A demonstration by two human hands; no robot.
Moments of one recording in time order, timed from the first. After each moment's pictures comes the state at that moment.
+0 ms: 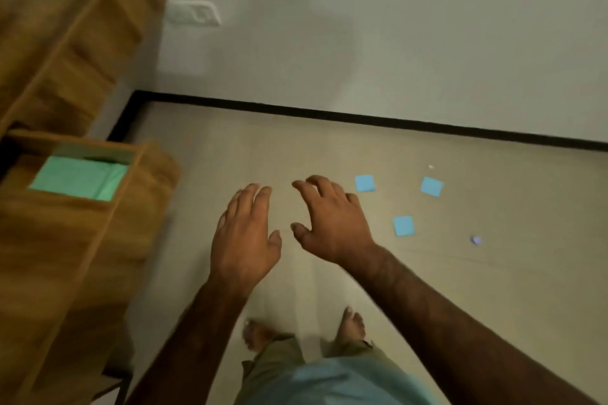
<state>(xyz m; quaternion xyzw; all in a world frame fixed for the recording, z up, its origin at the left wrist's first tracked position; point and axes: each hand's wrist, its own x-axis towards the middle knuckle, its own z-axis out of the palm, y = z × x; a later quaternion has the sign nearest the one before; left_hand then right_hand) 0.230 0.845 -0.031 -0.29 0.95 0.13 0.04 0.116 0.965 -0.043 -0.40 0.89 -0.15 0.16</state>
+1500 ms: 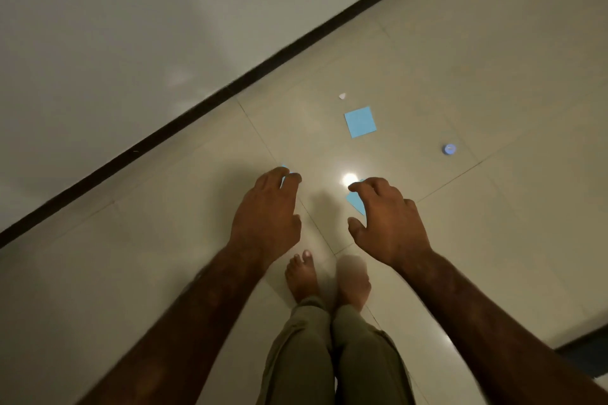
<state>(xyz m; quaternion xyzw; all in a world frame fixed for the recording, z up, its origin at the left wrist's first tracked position) -0.273 0.925 -0.380 0.13 0.95 0.13 0.26 -0.228 1.129 -0.397 0.05 0.94 -0.19 0.27</state>
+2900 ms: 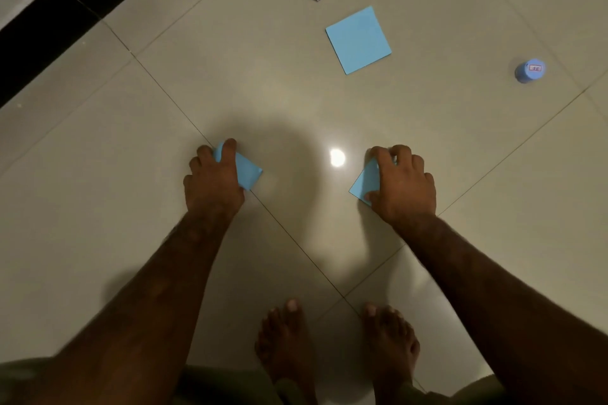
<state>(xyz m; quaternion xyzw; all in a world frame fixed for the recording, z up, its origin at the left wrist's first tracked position) -0.332 0.892 -0.848 0.04 0.95 0.01 0.30 -0.233 1.171 -0.841 0.18 0.95 -0.10 0.24</state>
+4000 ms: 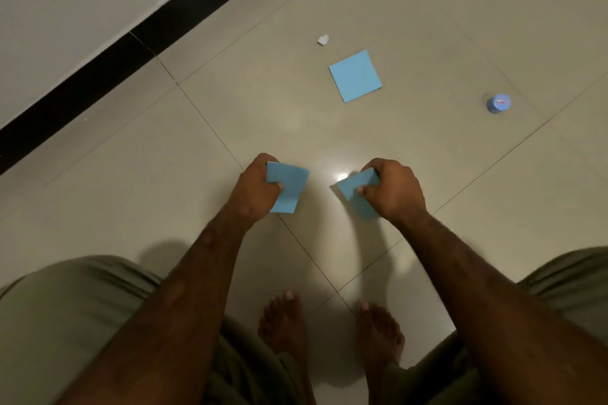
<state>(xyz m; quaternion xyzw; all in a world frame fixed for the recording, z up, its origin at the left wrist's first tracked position) -0.308 0.933 -0.769 -0.07 0.85 0.40 0.33 -0.245 1.175 -0.768 0.24 0.89 -0.32 0.22</state>
